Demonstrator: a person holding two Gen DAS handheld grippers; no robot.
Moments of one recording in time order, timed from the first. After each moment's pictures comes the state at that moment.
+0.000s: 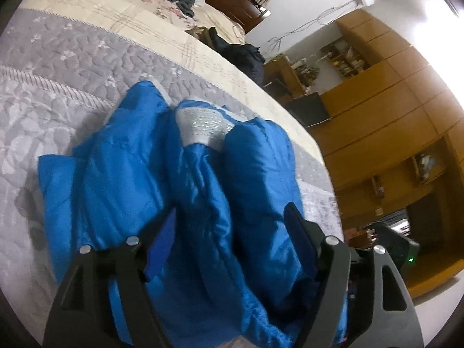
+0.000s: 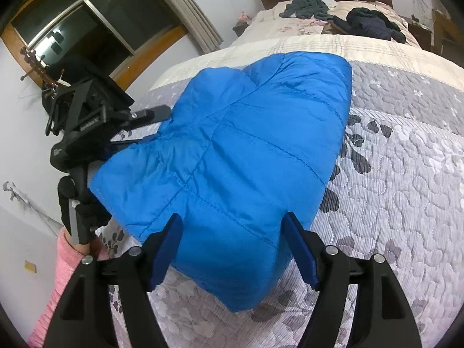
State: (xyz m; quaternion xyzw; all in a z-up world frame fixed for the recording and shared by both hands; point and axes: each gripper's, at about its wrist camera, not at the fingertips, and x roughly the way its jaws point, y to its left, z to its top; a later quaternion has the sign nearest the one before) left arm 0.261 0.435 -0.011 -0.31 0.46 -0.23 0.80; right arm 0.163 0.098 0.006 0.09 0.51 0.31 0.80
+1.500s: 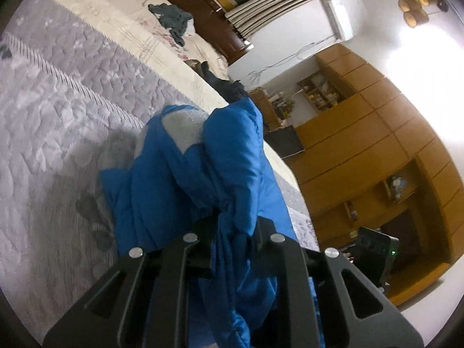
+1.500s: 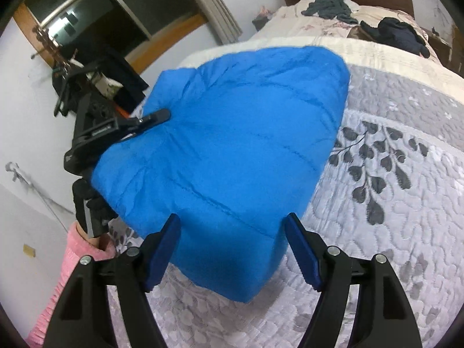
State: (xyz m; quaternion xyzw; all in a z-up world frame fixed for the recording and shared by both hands) left arm 0.212 0.521 -0.023 -0.37 0.37 -0.26 0.81; right arm 0.153 0.161 0.011 0.05 0.52 0.34 0.78
